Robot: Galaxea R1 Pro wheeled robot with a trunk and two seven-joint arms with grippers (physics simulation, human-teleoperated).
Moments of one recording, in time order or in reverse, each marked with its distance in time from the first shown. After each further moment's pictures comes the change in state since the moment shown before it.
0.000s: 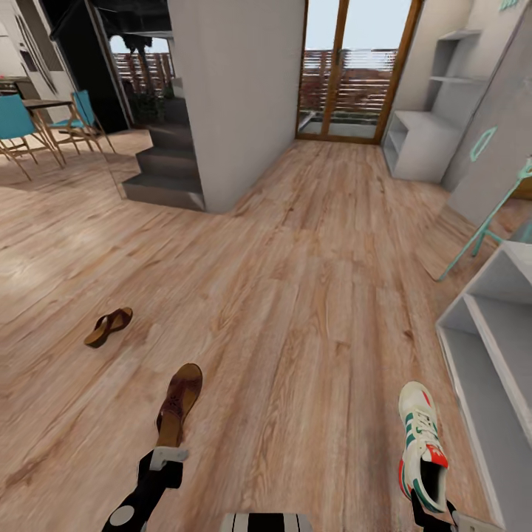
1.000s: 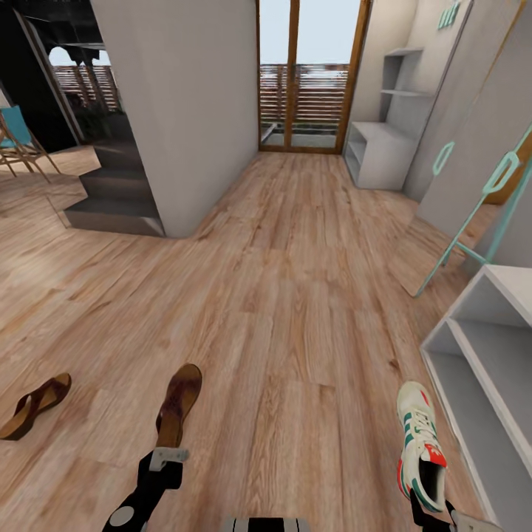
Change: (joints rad) left arm 0.000 -0.001 0.003 0.003 0.003 0.002 0.003; right arm 0.000 0.000 0.002 0.000 0.004 -0.001 0.006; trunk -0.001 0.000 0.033
